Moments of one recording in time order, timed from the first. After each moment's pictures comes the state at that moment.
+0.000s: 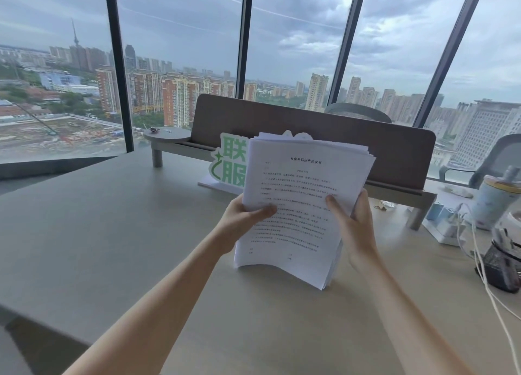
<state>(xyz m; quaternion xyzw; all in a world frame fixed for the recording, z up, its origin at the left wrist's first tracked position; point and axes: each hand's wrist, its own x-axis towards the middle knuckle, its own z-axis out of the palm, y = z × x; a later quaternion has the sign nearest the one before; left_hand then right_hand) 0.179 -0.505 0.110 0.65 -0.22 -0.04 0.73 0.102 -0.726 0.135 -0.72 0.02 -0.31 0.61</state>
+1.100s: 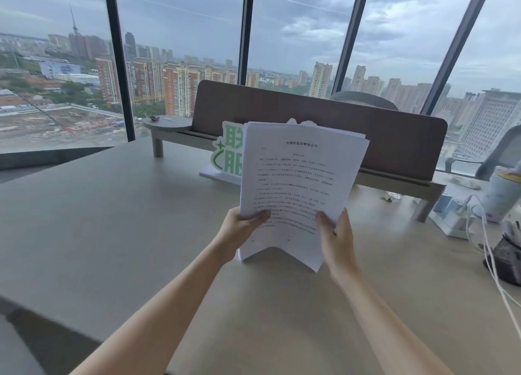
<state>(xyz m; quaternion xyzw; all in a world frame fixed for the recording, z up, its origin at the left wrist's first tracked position) 0.188 -0.509 0.065 0.66 -0.14 -0.03 0.74 0.117 -0.707 0.071 -0.75 0.04 -0.29 0.59</state>
